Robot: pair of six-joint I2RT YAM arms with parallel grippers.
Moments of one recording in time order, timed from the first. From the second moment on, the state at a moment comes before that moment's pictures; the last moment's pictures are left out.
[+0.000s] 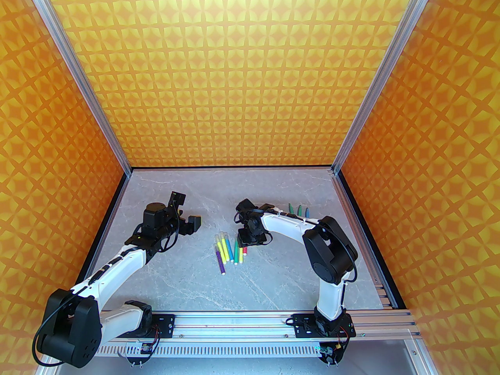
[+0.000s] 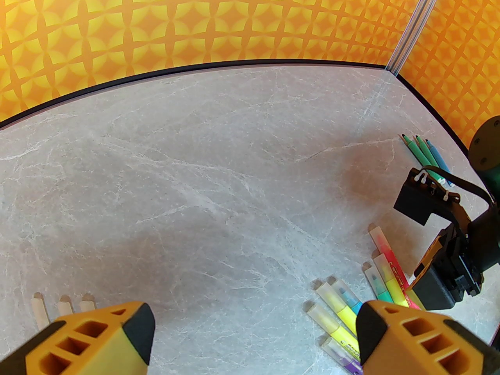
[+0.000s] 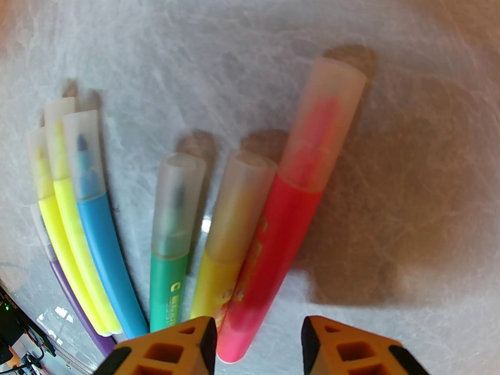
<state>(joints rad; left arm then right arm) -0.25 1.20 0.67 0.03 0.28 -0.08 0.64 1.92 1.30 -0.79 -0.14 0.42</state>
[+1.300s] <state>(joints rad) -0.25 1.17 0.67 0.03 0.28 -0.08 0.65 2.01 1.40 -0.88 0.05 0.43</state>
